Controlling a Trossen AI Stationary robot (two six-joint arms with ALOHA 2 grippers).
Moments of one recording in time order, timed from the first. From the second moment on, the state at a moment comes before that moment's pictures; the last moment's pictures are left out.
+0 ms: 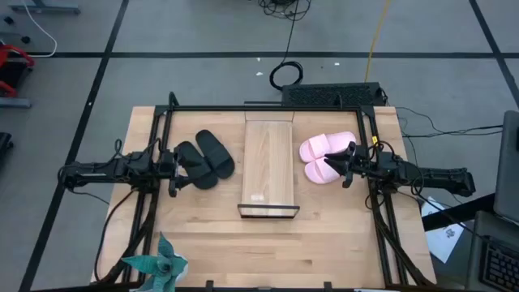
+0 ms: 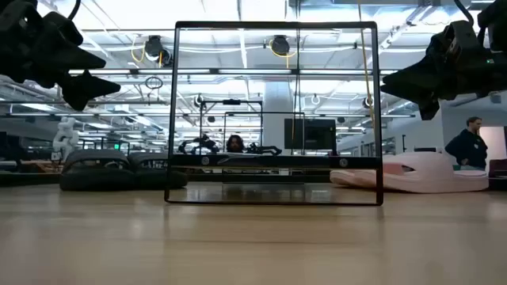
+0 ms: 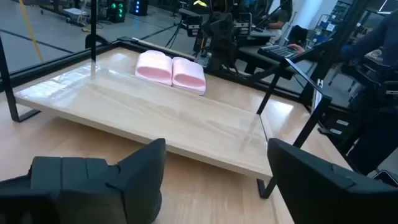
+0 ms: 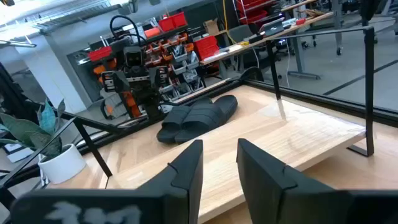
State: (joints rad) left arm -0.01 0.01 0.12 -0.26 -0.05 -0.29; right arm -0.09 0.07 0.01 0.04 0.18 0.35
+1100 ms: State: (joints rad) left arm -0.01 0.01 0.12 -0.26 -0.05 -0.29; right arm -0.09 0.07 0.01 0.04 0.18 0.35
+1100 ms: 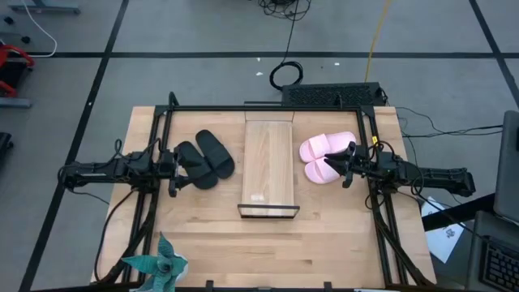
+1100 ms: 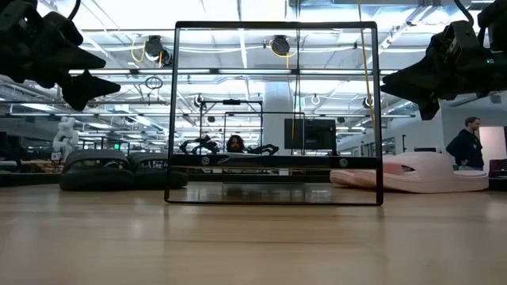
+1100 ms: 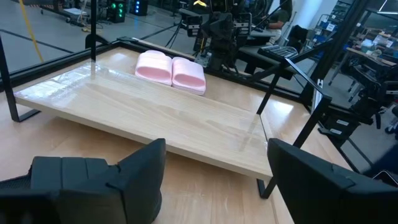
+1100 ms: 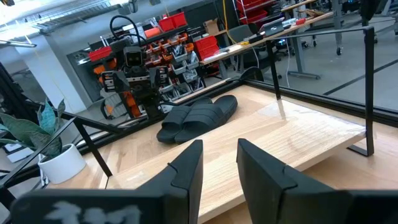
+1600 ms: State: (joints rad) left arm -0.01 0.01 0.12 -0.26 -0.05 -0.29; right arm -0.09 0.07 0.01 0.31 0.18 0.49
